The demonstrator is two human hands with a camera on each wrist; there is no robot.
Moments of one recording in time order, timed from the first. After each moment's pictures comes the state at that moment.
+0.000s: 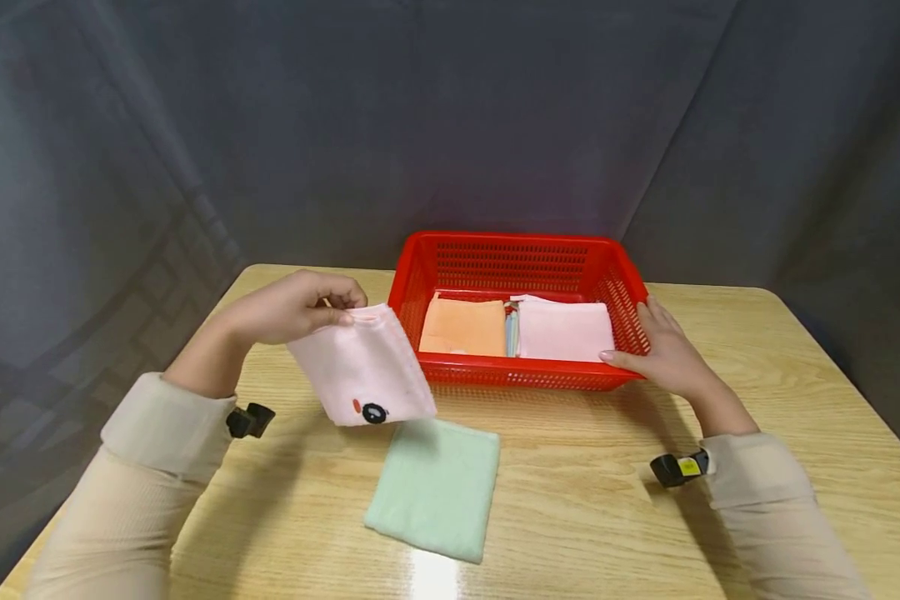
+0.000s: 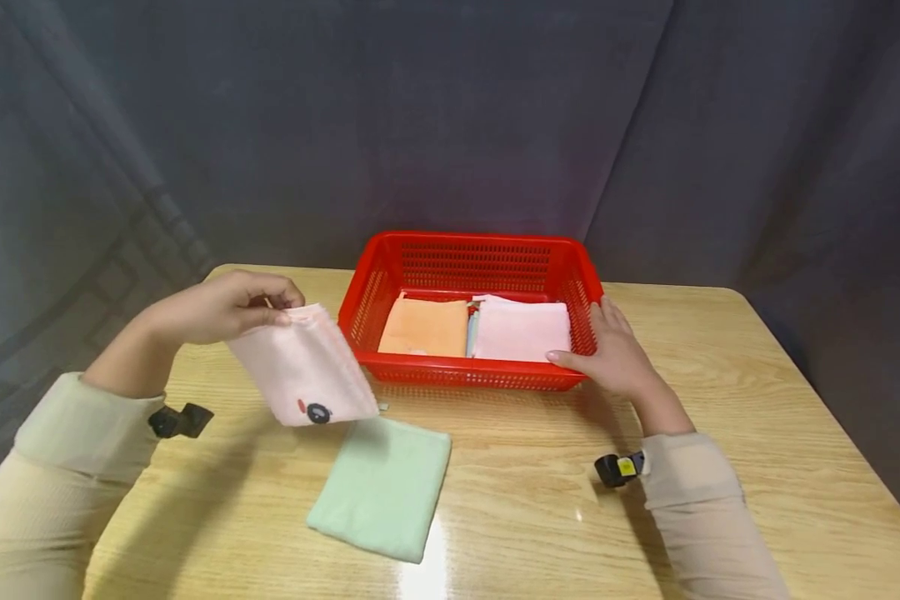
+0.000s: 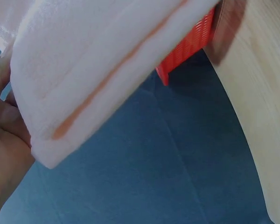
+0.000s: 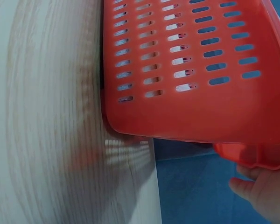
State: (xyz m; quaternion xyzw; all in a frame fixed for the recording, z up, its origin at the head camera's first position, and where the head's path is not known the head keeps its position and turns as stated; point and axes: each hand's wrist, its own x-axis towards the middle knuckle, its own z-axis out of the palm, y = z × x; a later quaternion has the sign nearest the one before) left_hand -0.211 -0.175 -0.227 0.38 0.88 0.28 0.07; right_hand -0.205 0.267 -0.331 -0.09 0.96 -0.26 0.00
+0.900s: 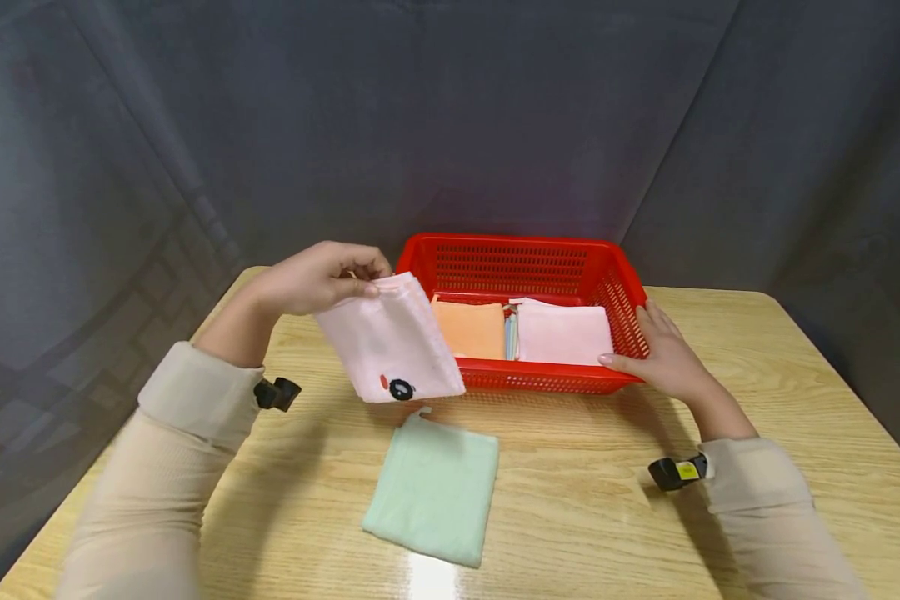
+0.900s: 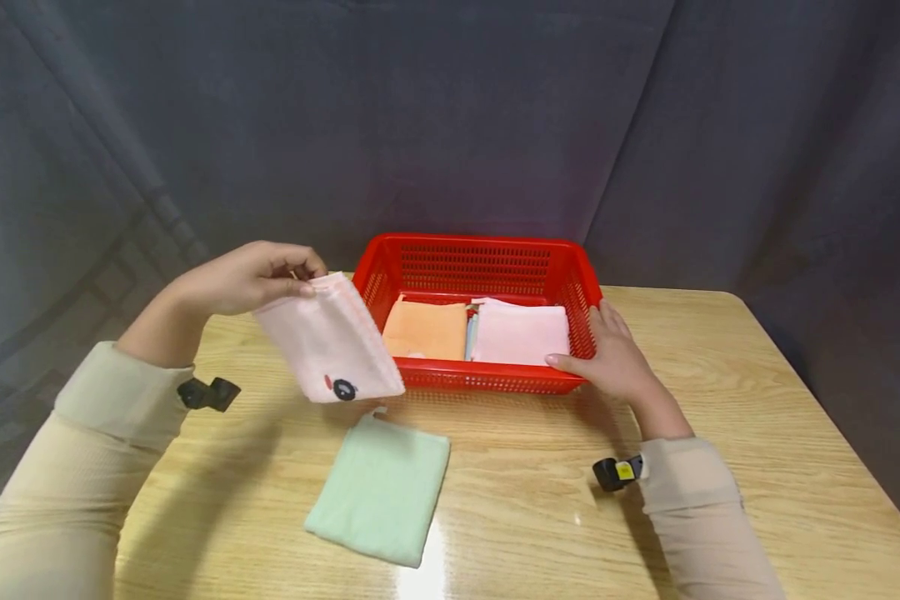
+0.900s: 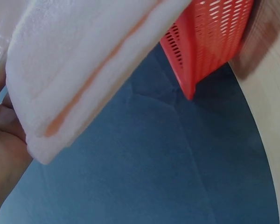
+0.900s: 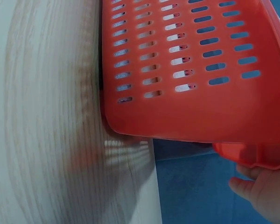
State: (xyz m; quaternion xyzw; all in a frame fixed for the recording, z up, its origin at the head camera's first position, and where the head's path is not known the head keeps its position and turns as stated) left_hand -0.232 -0.150 -0.211 0.39 0.88 0.28 0.03; right_hand -0.205 0.267 -0.333 -0.08 0.96 -0.27 0.00
